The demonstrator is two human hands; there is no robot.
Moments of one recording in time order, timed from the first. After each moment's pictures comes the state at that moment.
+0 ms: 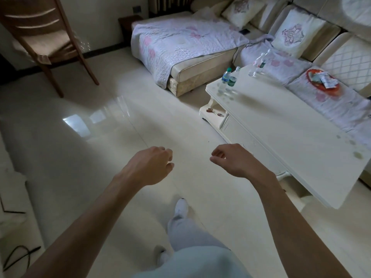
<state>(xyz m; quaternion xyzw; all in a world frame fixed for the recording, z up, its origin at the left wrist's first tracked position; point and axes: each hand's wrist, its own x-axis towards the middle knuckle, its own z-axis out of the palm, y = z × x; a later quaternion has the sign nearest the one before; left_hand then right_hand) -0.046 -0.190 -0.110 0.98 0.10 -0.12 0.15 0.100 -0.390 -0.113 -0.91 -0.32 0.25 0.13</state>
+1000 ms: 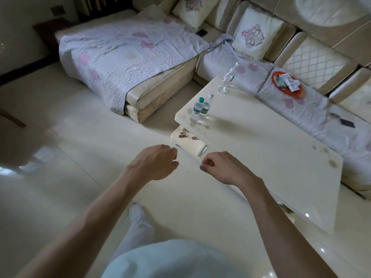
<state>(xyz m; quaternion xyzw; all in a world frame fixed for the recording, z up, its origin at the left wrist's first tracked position) 0.401 0.006 -0.143 0.97 -0.04 -0.18 0.15 0.452 -0.201 -0.132 -0.94 -0.16 0.28 0.12</state>
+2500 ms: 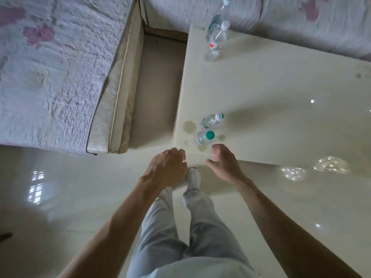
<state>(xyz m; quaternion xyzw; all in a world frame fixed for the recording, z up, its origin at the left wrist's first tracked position) 0.963 0.105 -0.317 0.88 -0.21 -0.39 0.15 0.902 -0.085 -0.381 -0.87 0.24 0.30 0.32</state>
